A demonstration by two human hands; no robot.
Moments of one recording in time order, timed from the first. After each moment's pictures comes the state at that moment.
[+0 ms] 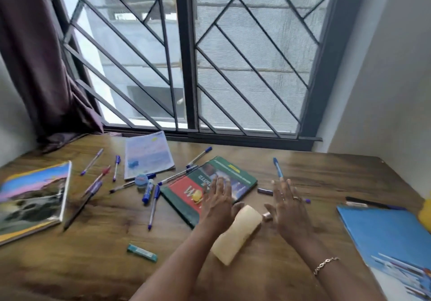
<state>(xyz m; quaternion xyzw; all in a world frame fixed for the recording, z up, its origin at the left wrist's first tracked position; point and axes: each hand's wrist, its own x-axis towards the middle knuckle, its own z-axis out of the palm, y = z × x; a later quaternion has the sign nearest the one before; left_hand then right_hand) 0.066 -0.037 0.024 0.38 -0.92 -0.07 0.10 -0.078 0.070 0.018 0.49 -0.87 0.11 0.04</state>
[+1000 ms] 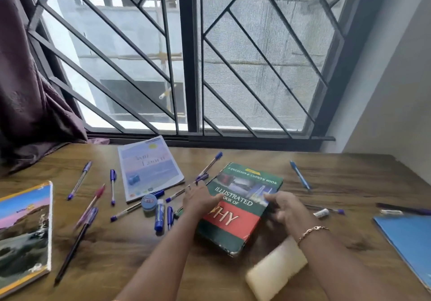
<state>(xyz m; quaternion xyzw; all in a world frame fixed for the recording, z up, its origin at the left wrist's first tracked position) 0.092 -0.195 0.011 0.49 -0.84 -0.25 0.04 -0.042 -0.054 0.043 -0.06 -0.65 0.63 -0.42</state>
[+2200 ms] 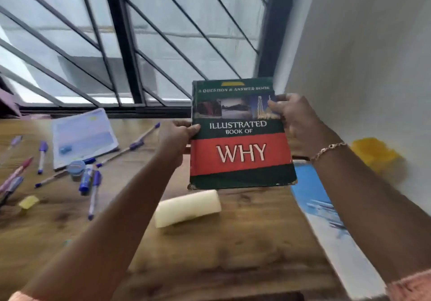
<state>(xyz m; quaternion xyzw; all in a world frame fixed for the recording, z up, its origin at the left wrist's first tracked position) 0.028 -0.025 0.141 0.37 -0.61 -0.63 0.31 -0.174 0.088 0.168 0.22 -0.70 0.65 -0.21</state>
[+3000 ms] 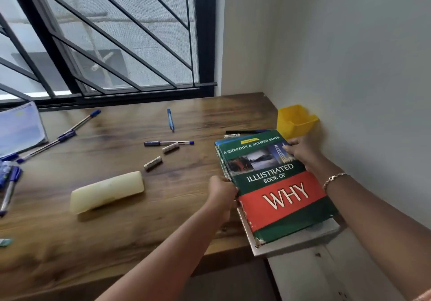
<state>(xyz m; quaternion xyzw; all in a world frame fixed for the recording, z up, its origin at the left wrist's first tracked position) -0.092 0.212 0.028 0.44 -0.57 -0.70 0.07 -0.303 0.306 0.026 0.13 -0.87 0.45 -0.16</state>
